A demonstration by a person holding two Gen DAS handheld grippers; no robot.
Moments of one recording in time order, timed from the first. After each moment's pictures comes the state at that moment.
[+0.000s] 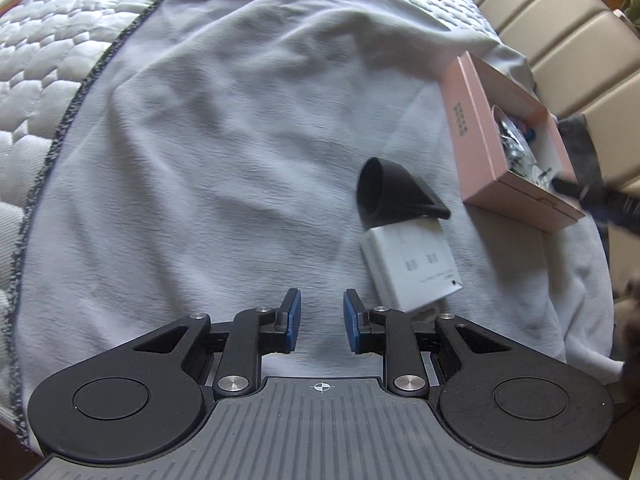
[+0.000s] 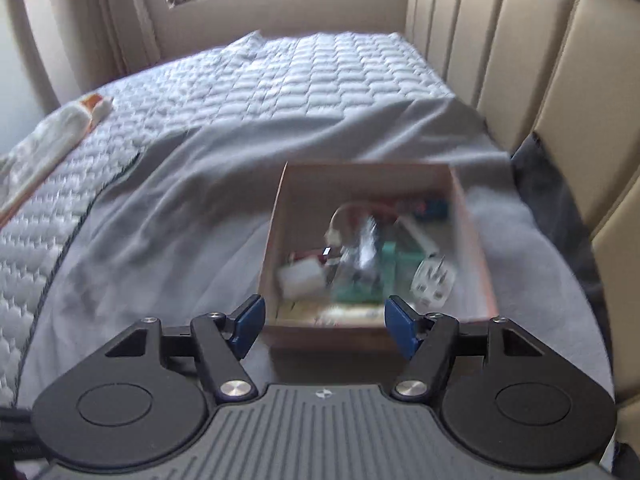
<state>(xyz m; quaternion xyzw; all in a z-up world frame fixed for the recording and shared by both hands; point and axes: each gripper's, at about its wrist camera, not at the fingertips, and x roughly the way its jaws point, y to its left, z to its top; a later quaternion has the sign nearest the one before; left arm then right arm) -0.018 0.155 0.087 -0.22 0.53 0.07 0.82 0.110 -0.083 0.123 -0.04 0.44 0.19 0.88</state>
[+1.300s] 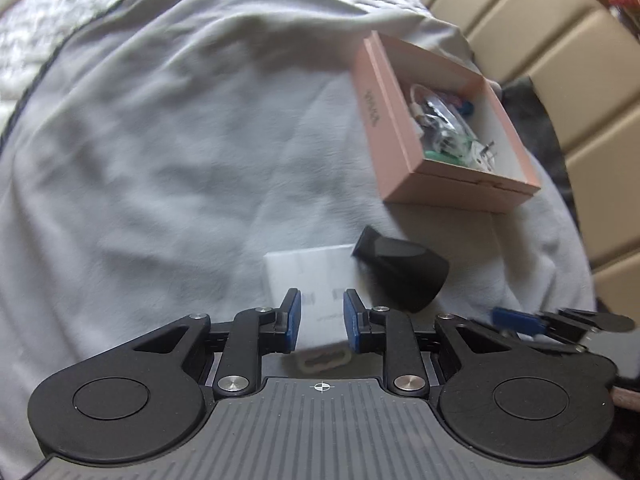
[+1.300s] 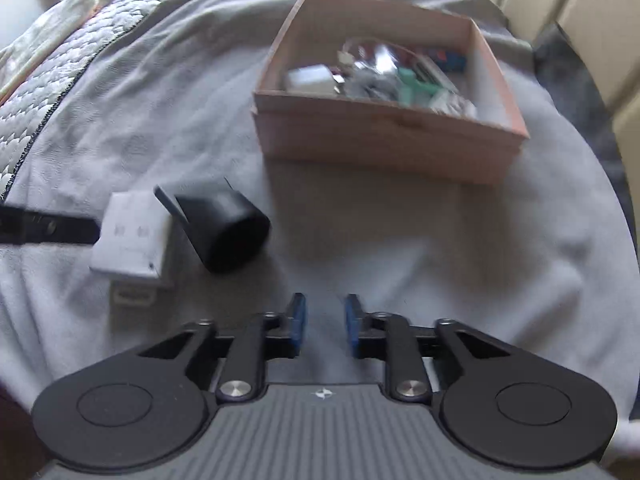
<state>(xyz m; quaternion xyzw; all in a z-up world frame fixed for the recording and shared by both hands) 0.031 0.079 0.092 -0.14 0.52 0.00 0.84 0.062 -0.122 0.063 -0.08 0.54 0.17 0.82</state>
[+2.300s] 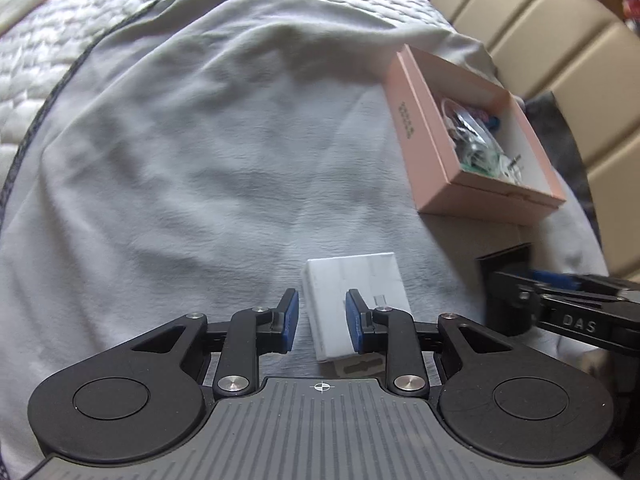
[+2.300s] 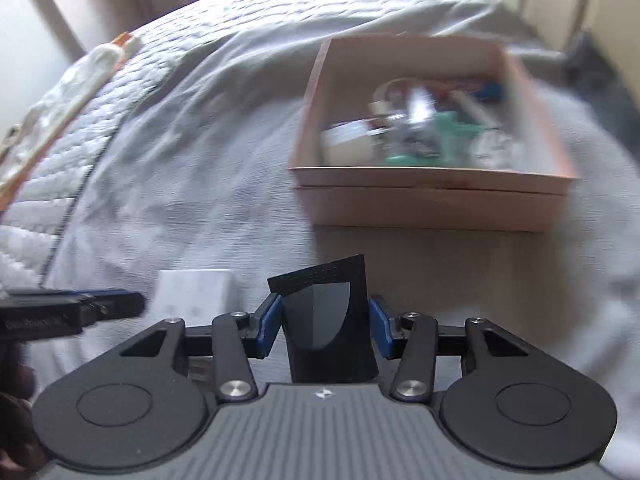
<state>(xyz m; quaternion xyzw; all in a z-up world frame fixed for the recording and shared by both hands) 0.019 0.099 0.084 -0.15 0.51 0.02 0.85 0.081 -0.111 0.081 -0.05 0.49 0.19 0.85</state>
